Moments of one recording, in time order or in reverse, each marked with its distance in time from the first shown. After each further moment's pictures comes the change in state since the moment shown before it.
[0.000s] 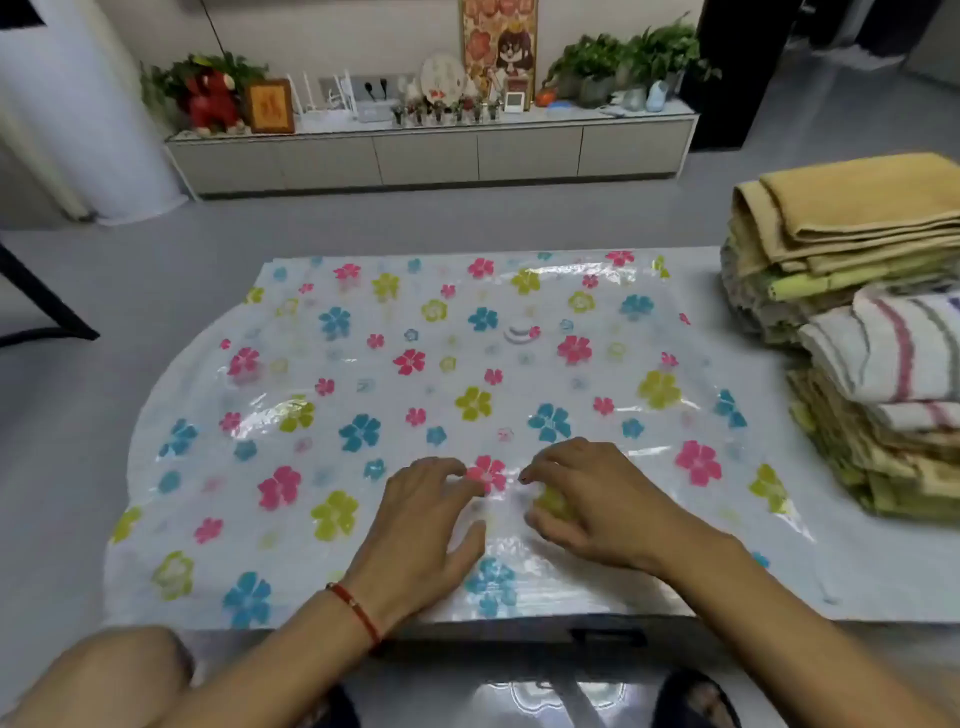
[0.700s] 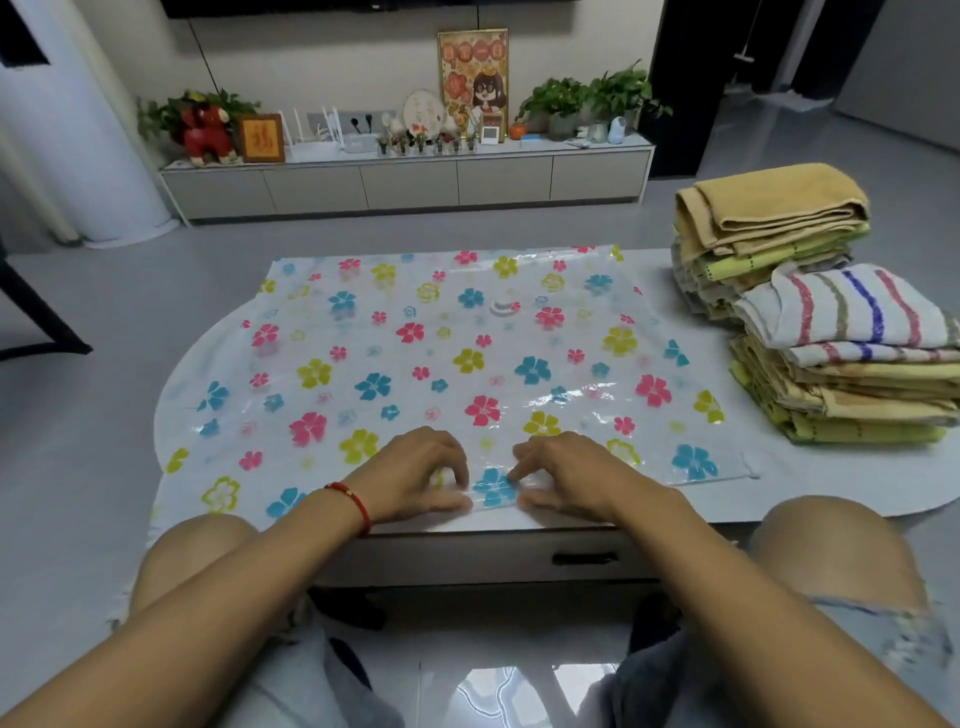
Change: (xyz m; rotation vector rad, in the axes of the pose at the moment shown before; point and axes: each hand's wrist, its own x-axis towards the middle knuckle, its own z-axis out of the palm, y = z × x) left_hand 0.001 -0.021 -0.020 -0.002 -0.253 0.229; right_hand -0.018 -0.025 0.027 0.091 -0.041 0.106
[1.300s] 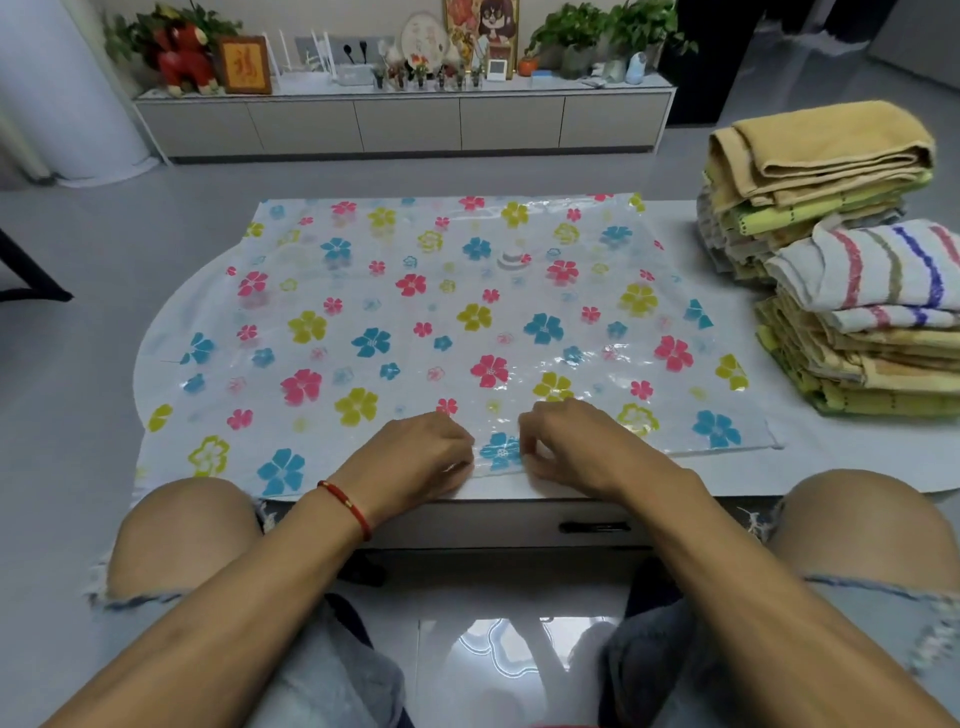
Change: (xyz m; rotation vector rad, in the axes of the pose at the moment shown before) left_hand -0.016 0.010 0.015 0.163 0.115 0.128; right_hand 0.001 -0.022 -0.003 -0.134 -0.009 -0.001
